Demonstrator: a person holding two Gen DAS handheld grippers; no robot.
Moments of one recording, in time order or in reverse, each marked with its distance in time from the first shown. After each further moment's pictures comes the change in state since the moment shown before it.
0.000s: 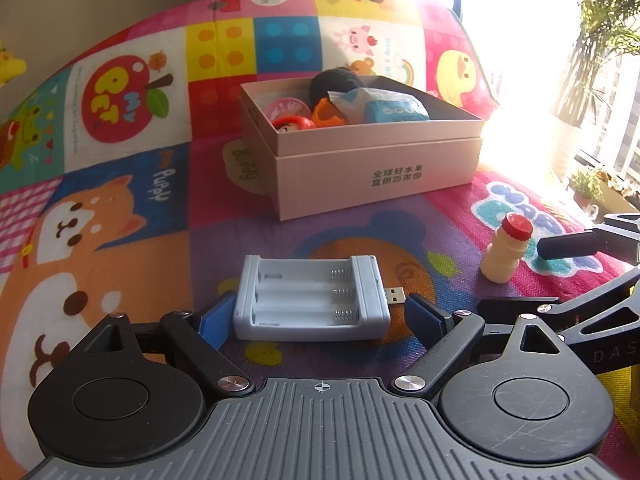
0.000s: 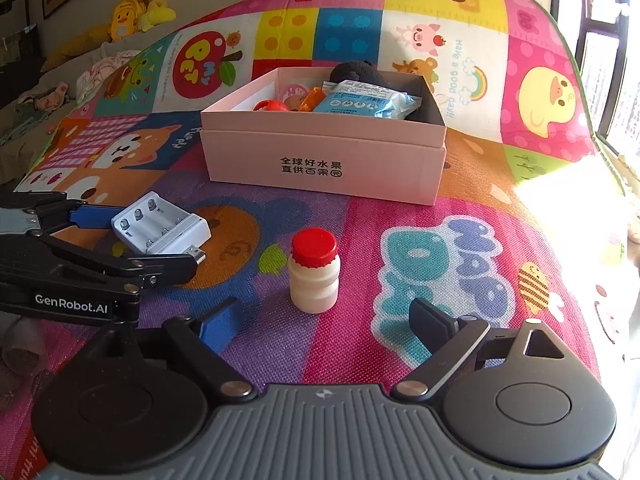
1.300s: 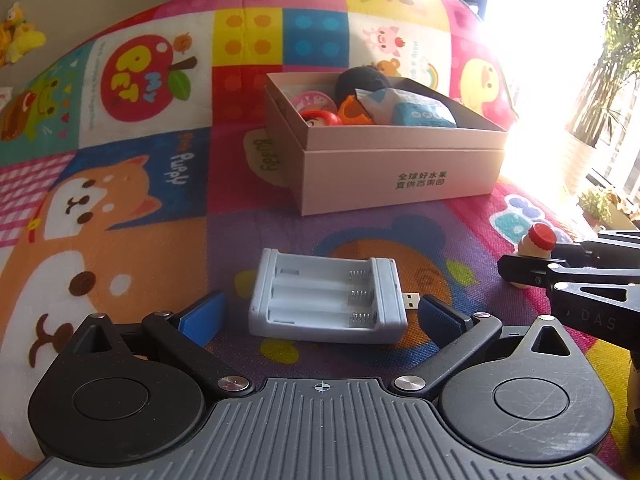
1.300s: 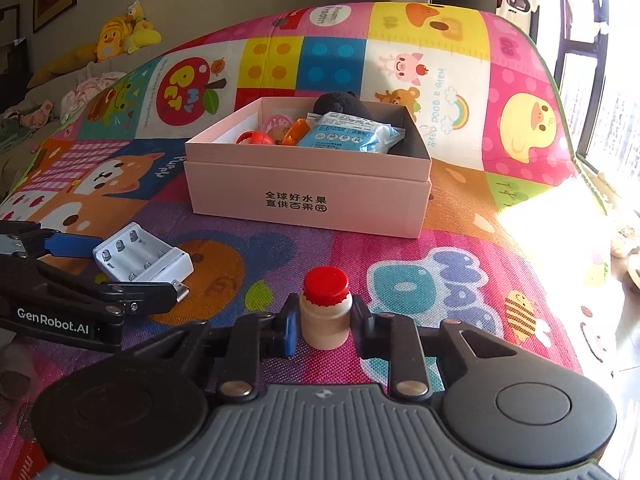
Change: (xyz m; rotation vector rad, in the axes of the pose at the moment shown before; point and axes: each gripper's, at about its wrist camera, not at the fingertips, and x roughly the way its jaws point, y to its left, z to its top) left arm 0.003 0.012 0.001 -0.082 0.016 0.014; right arm -0.002 0.005 0.004 0.004 -0.096 -0.075
